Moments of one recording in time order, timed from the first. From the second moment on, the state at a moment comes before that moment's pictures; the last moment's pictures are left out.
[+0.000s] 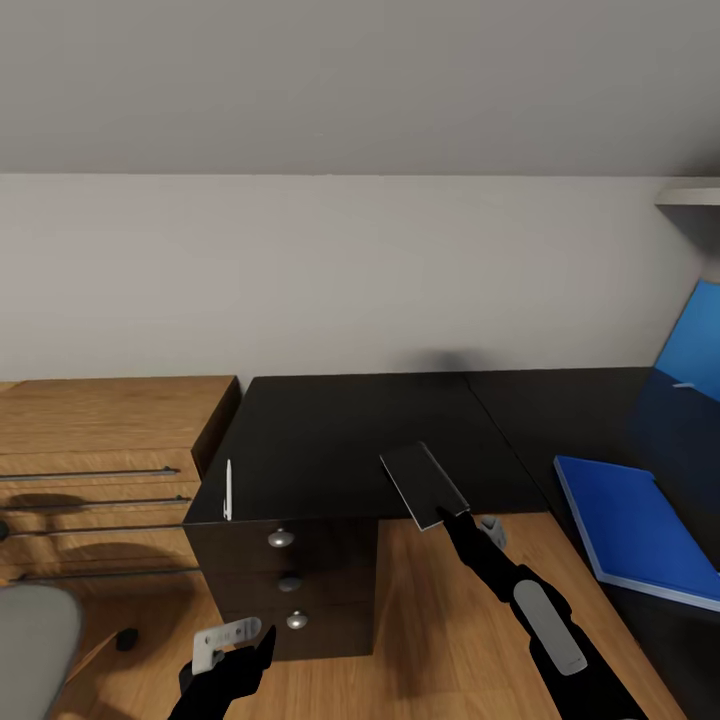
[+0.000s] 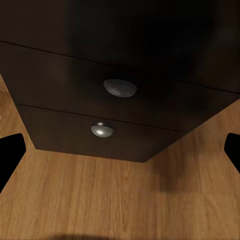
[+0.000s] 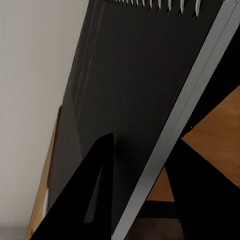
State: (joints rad) left arm 0.18 -0.17 0.04 -1.61 0.09 0.39 0.00; right arm -0.39 -0.05 0.05 -0.98 -1.14 0.32 0.27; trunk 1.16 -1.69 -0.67
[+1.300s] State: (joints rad) left arm 0.18 -0.17 0.04 -1.61 0.09 0.39 0.00; right arm -0.39 -0.06 0.03 -0.99 -1.14 0.32 0.28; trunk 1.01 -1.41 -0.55
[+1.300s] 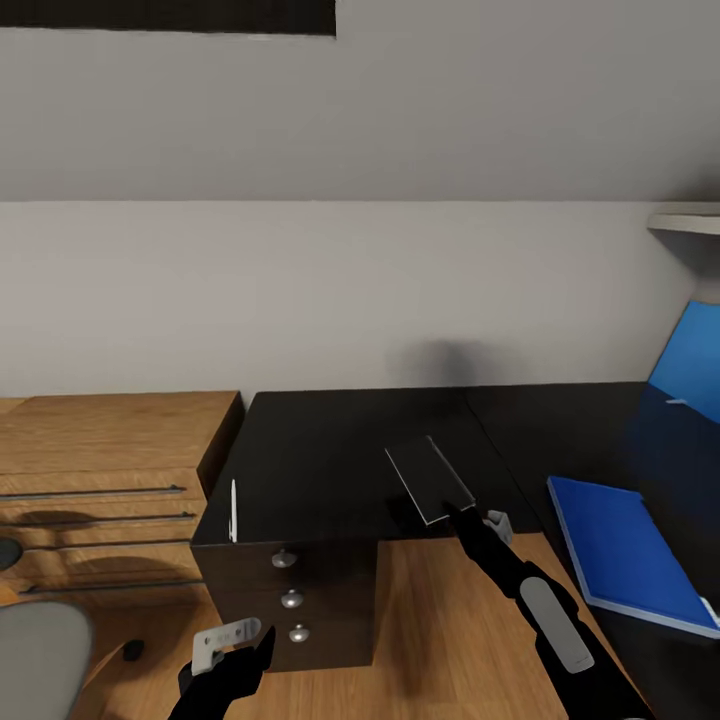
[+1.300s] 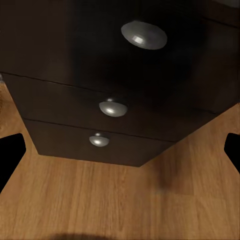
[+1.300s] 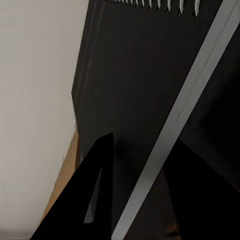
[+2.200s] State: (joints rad) left arm 0.18 -0.17 0.04 -1.34 0.08 0.36 0.00; right arm -0.39 -0.09 0.02 -1.03 -1.14 0.32 0.31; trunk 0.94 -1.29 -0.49
